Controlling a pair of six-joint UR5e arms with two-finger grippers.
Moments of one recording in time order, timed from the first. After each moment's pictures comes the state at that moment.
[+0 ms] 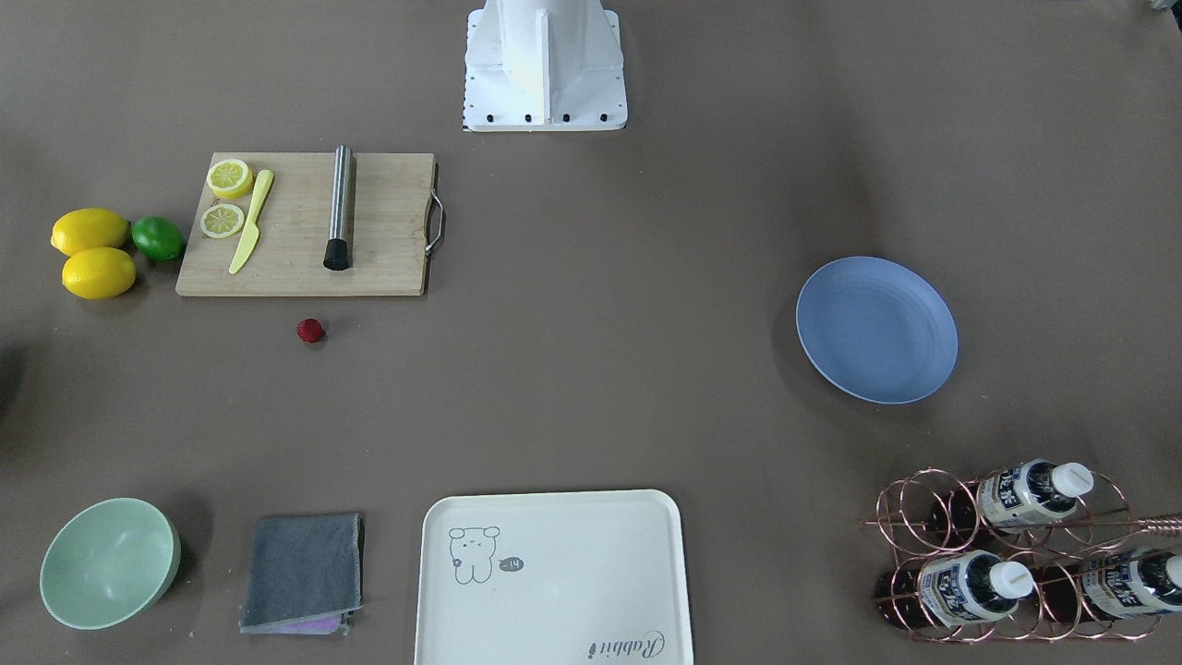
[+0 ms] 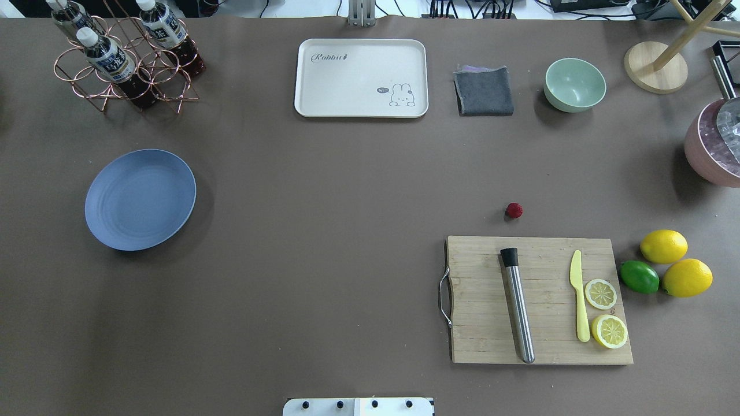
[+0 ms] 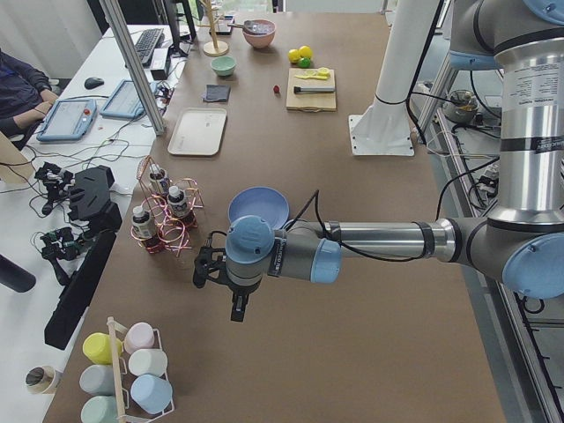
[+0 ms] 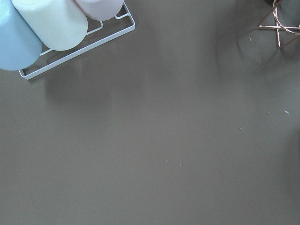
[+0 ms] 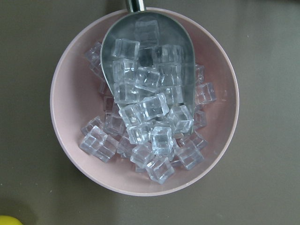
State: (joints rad) left arm -1.67 -1.50 -1.64 -1.78 -2.44 -0.01; right arm 1.52 -1.58 1.64 -1.51 2.30 -0.01
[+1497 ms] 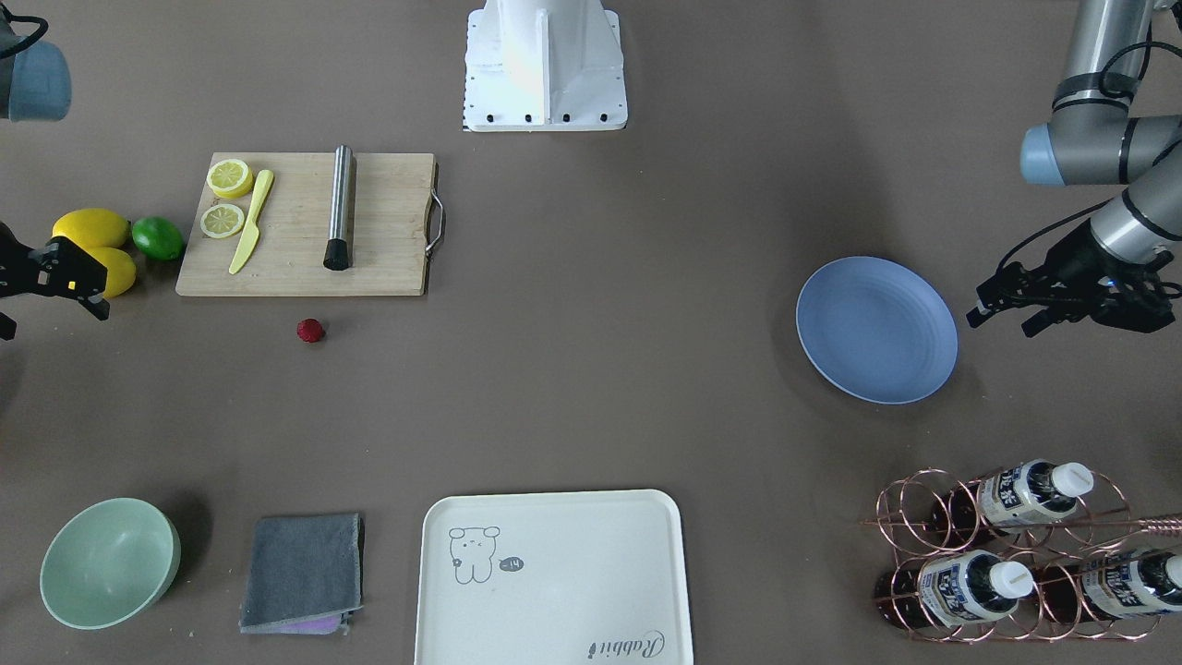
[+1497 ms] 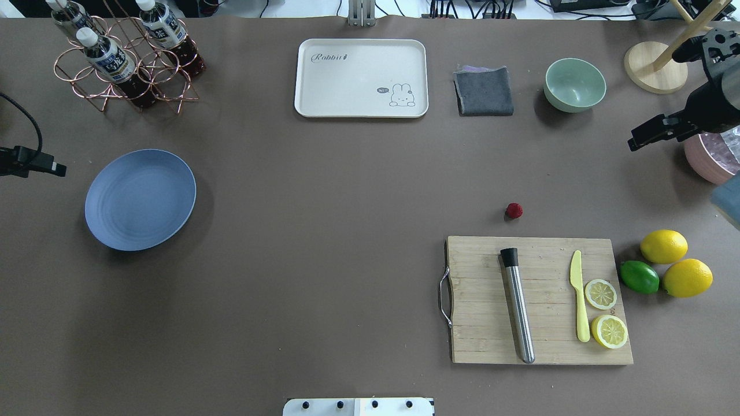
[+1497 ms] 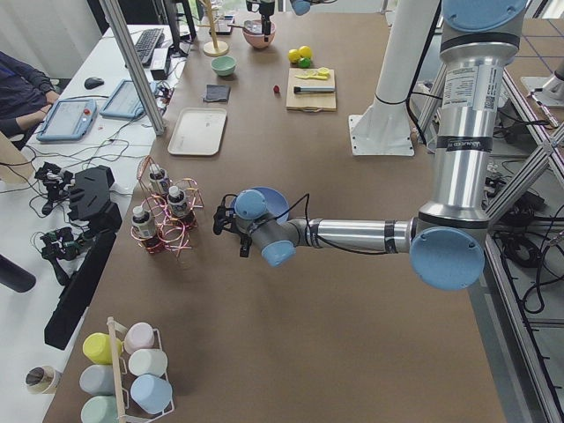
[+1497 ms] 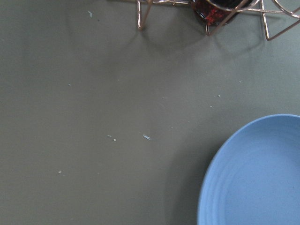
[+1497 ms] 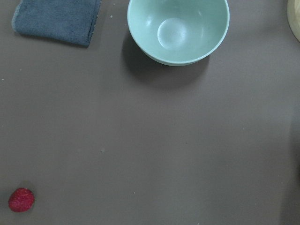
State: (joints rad) left arm -1.04 -1.63 -1.41 -2.54 -2.27 -0.87; right arm 1.11 -1.45 1.85 -1.41 2.20 0.49
